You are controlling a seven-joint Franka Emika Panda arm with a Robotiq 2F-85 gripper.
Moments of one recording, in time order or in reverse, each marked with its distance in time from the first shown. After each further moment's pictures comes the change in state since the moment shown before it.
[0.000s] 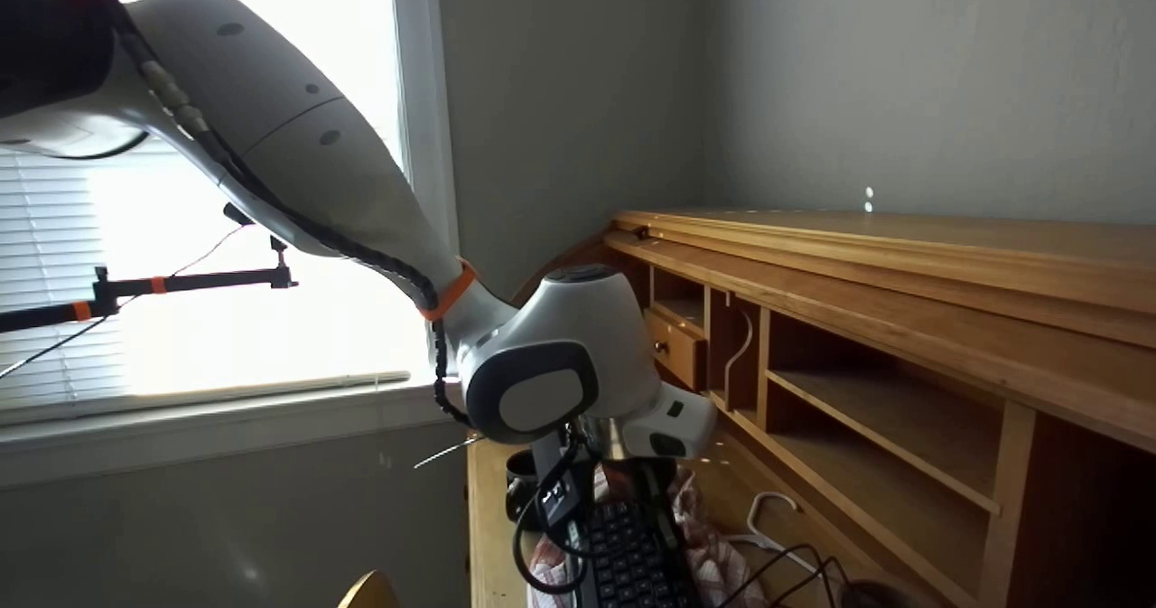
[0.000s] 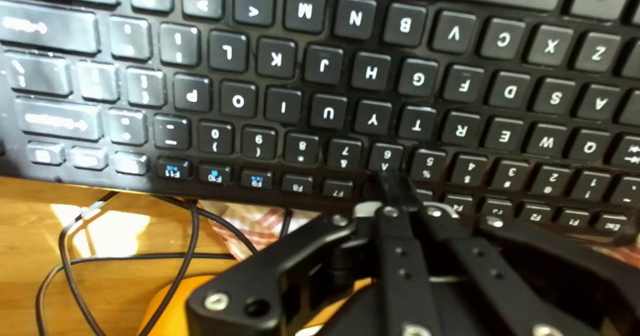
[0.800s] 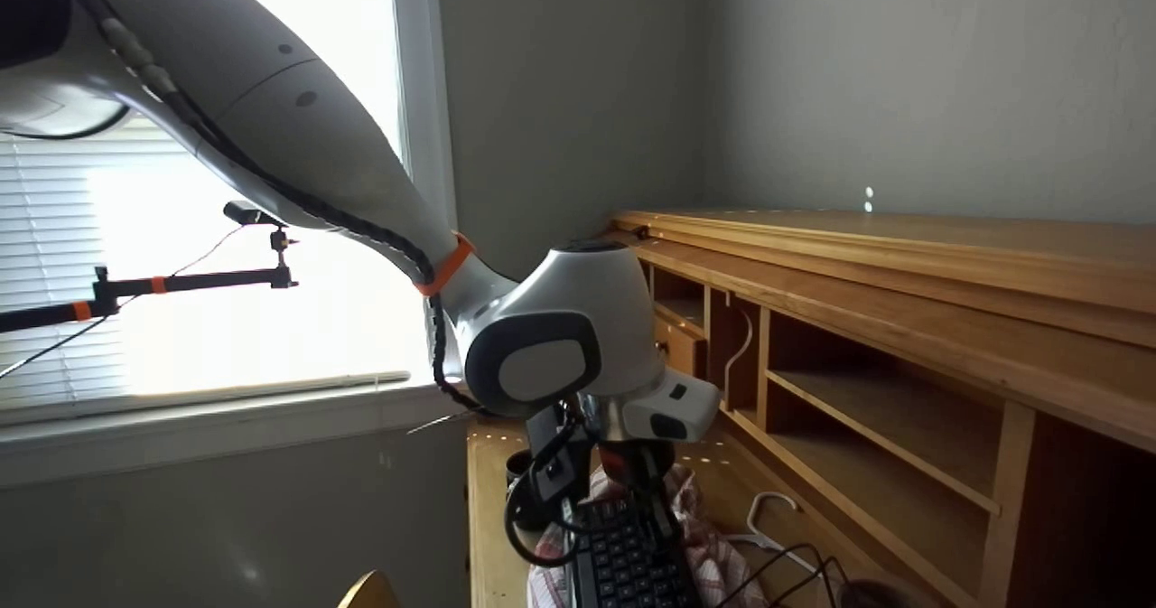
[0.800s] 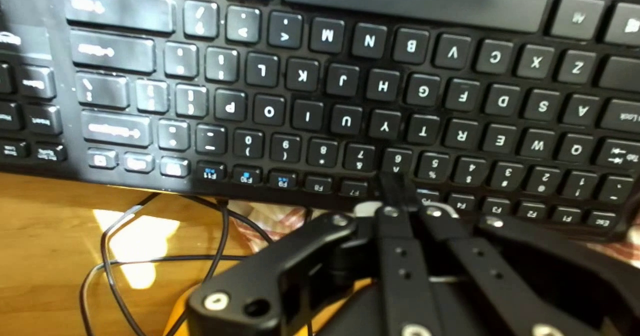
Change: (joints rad) arm 0.004 -0.056 -0.019 -0.007 0.000 -0.112 0.000
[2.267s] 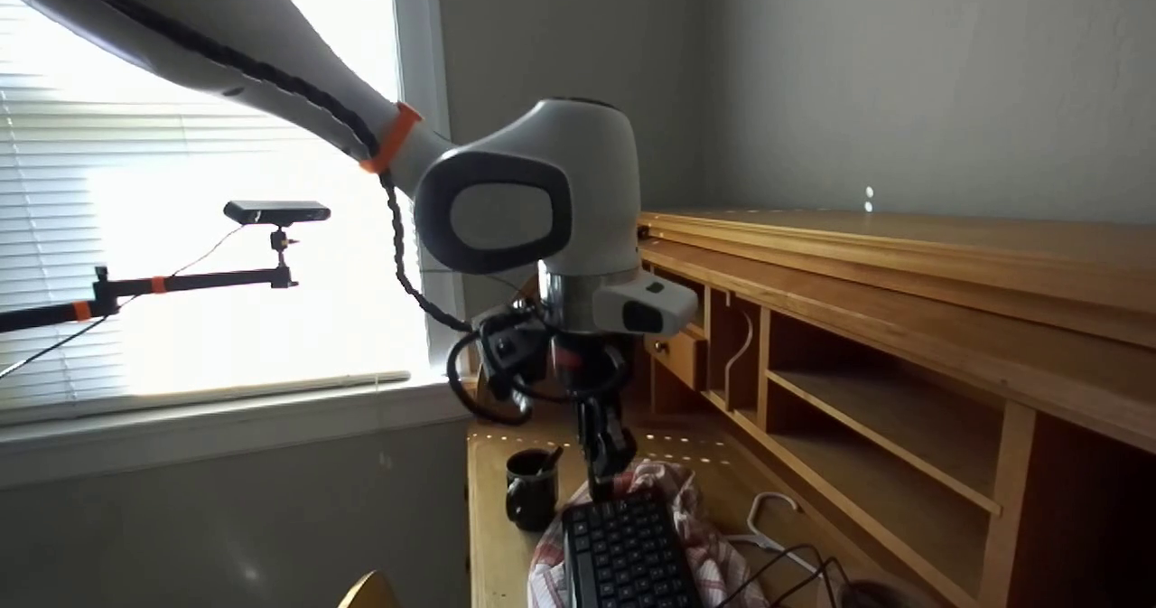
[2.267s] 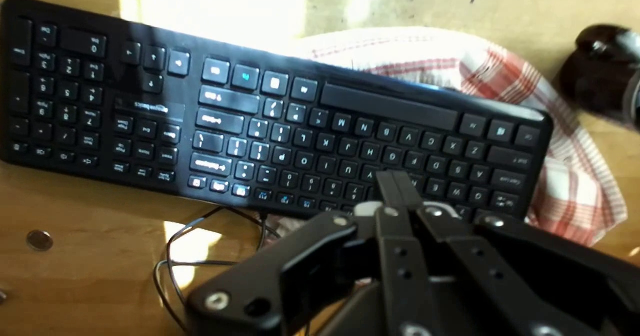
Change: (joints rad) arm 0.007 -0.277 -0.042 -0.074 0.001 -0.372 -0.122
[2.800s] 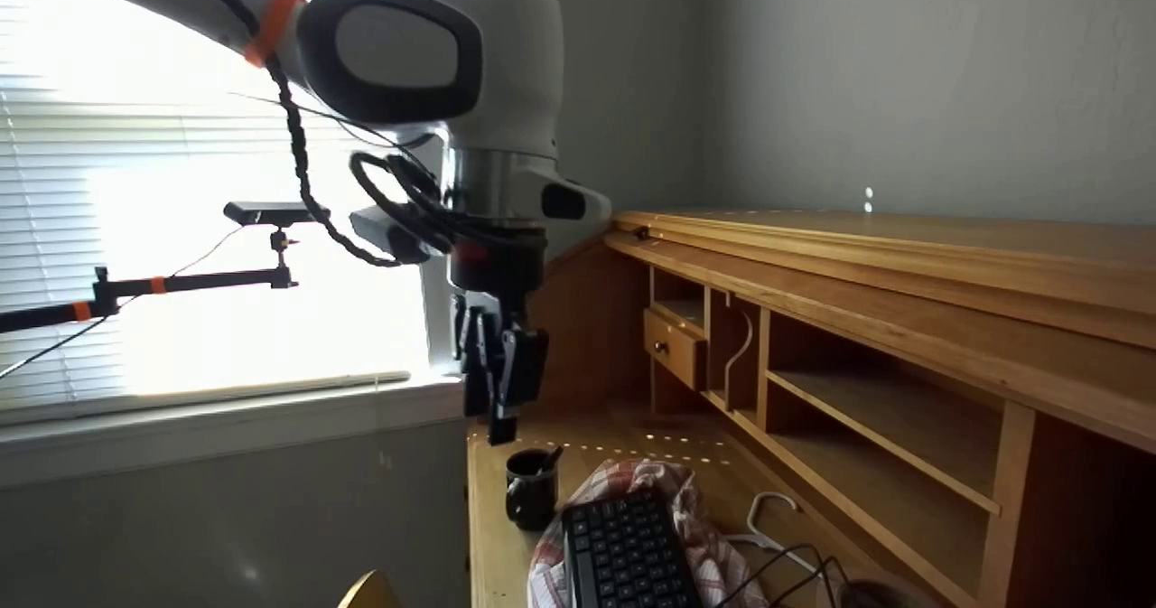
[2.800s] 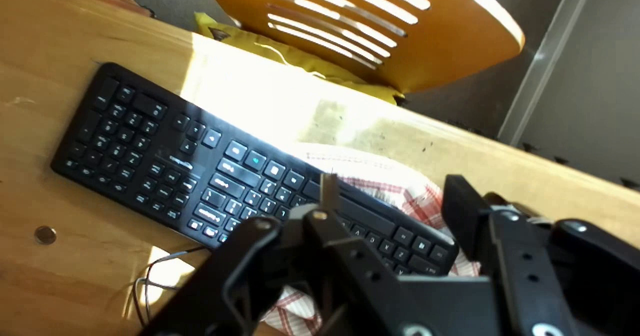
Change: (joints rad) arm 0.022 -0.282 -0.007 -0.102 -0.101 -0.323 -0.211
